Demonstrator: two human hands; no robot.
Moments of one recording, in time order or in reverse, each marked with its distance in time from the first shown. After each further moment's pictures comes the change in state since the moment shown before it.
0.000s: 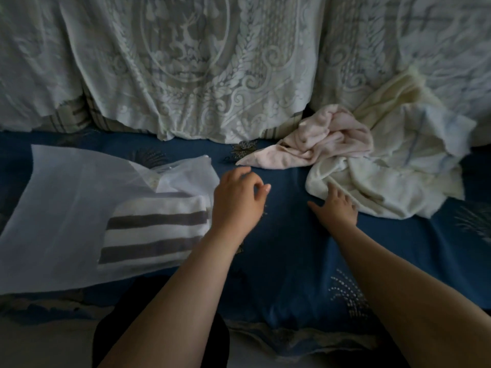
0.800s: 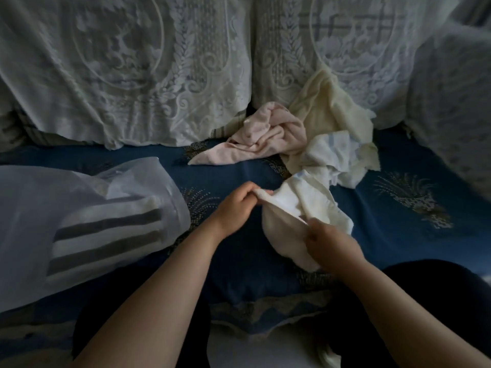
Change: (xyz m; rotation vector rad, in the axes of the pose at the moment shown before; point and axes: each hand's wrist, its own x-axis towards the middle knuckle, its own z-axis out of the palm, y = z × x) left_hand -0.033 0.067 0.032 -0.805 -0.612 -0.054; right_hand -0.176 0.081 -0.081 0.019 -0.093 -0.127
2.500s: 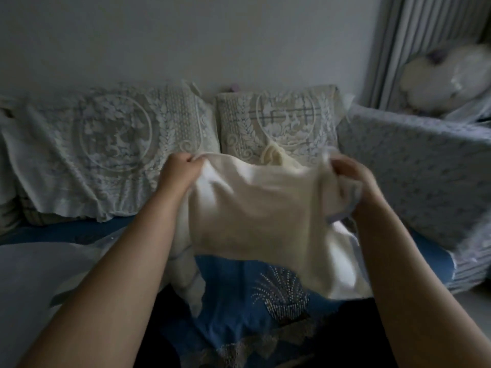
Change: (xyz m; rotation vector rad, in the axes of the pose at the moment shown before) left_hand 0.000 0.187 -0.074 0.418 0.629 0.090; right_hand -0.051 0.014 -0.204 1.249 0.473 -0.131
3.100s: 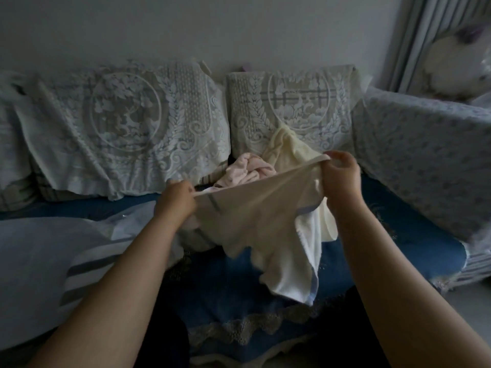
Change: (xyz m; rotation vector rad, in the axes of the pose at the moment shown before) left_hand -0.043 -0.083 0.009 0.469 -0.247 -0.095; right_hand -0.008 0.028 0.043 -0.092 0.351 -0.003
